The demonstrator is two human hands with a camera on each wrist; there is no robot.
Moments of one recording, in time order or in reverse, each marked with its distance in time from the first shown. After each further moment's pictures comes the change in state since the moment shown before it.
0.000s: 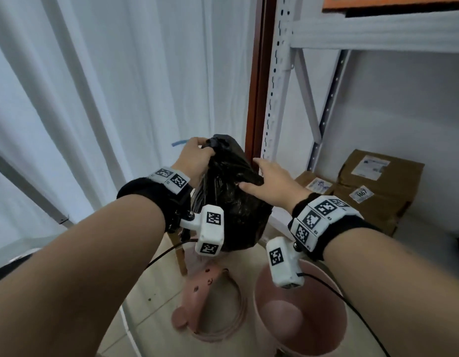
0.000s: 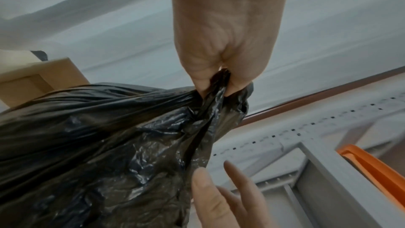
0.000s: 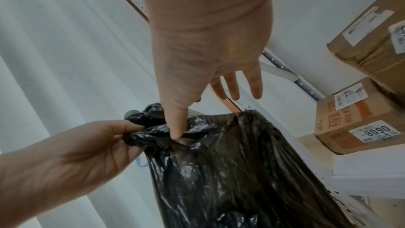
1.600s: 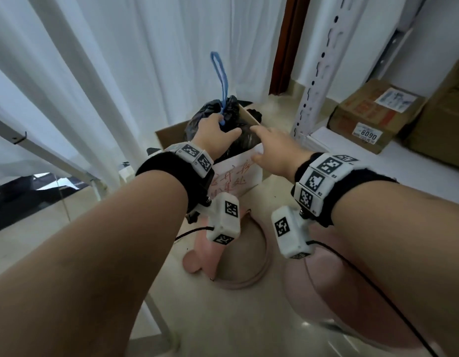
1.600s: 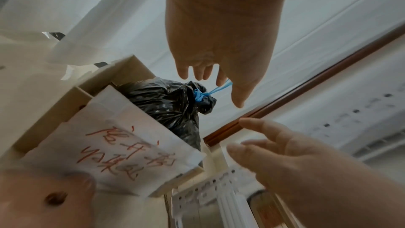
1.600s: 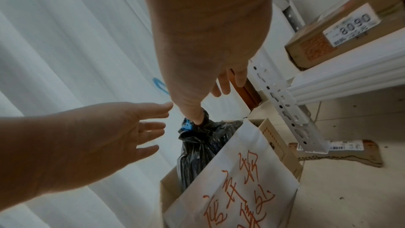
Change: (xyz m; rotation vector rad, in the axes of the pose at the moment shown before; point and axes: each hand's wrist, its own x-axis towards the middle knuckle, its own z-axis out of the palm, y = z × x) left_hand 0.080 -0.238 -0.015 0.645 -0.056 -0.044; right_hand 0.086 0.057 0.209 -0.178 -0.233 0.020
